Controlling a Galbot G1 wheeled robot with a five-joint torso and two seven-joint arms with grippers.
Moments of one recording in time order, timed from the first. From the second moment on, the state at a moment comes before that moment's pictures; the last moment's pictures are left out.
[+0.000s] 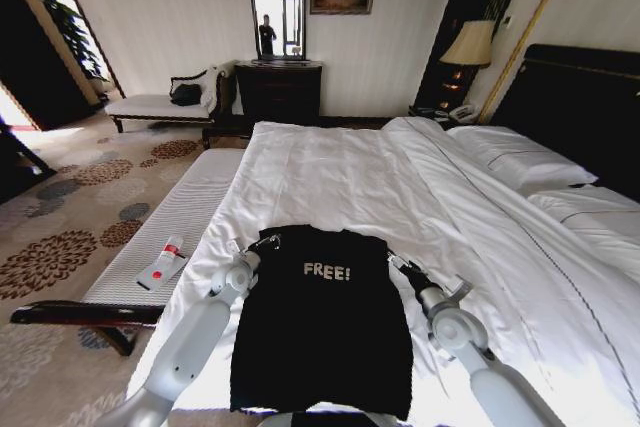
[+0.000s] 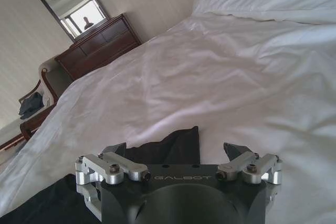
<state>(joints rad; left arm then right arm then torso) 0.84 -1.20 -0.13 -1.54 -1.06 0.31 -0.14 -1.37 0.99 0.47 1.96 1.15 -0.14 0.38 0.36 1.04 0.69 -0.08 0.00</state>
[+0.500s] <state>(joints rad) 0.82 -1.21 -0.09 -1.52 -1.03 0.31 -0.16 -1.36 0.99 0.45 1.95 1.14 -0.14 0.37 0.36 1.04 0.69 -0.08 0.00</state>
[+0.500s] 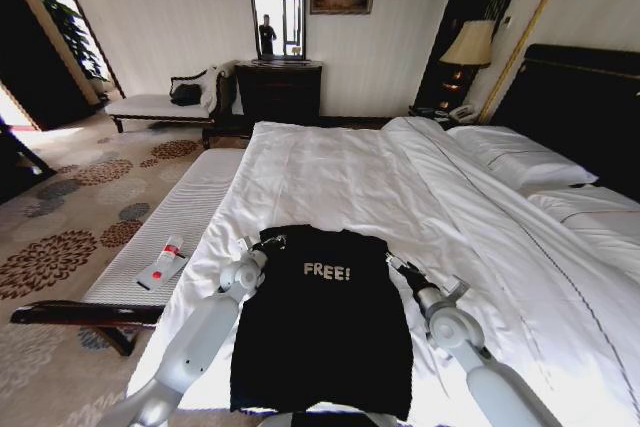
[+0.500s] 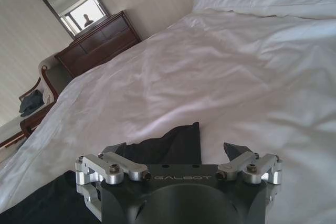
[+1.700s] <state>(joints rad) 1.09 -1.19 -0.44 -1.65 -1.15 0.42 -0.17 -1.38 1.01 0.43 1.97 1.11 -0.14 0.37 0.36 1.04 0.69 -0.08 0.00</state>
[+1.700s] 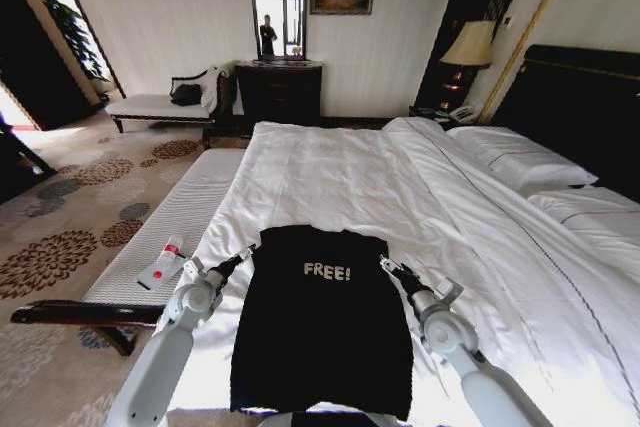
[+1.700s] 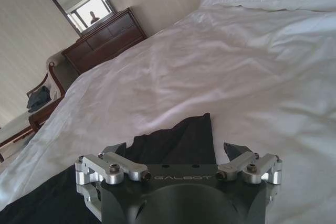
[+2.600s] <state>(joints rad) 1.08 -1.22 -0.40 -1.64 -1.12 0.37 -0.12 -1.35 1.00 0.43 1.93 1.12 -0.14 0.38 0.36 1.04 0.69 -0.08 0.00</state>
